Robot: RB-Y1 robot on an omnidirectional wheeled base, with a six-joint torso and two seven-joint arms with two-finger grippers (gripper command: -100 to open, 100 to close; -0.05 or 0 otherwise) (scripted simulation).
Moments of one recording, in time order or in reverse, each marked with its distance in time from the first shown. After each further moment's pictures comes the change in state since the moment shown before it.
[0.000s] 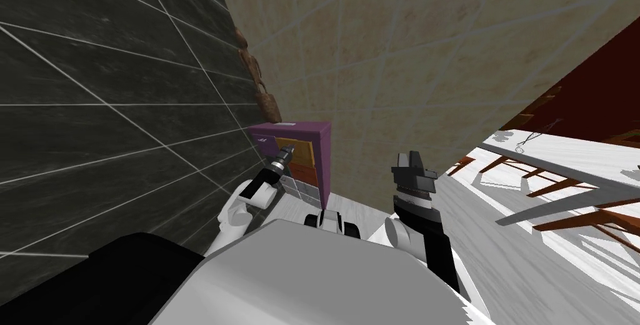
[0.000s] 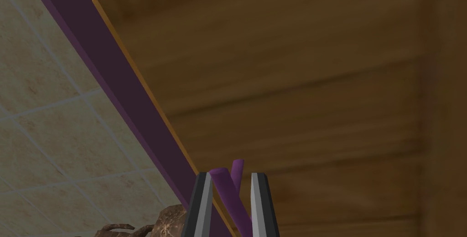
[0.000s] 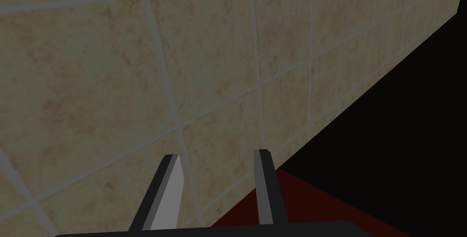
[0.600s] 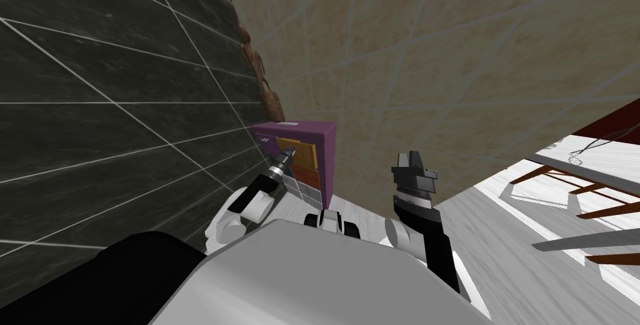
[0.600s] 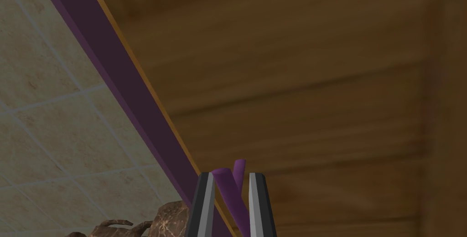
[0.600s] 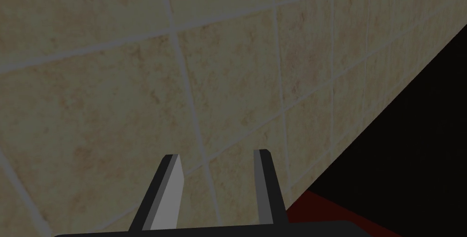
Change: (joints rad) left arm 0.105 -0.009 -0.048 -0.114 0.002 -0.025 -0.014; right arm 0.000 0.000 0.000 0.000 0.000 0.000 0.000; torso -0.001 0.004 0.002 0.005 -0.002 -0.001
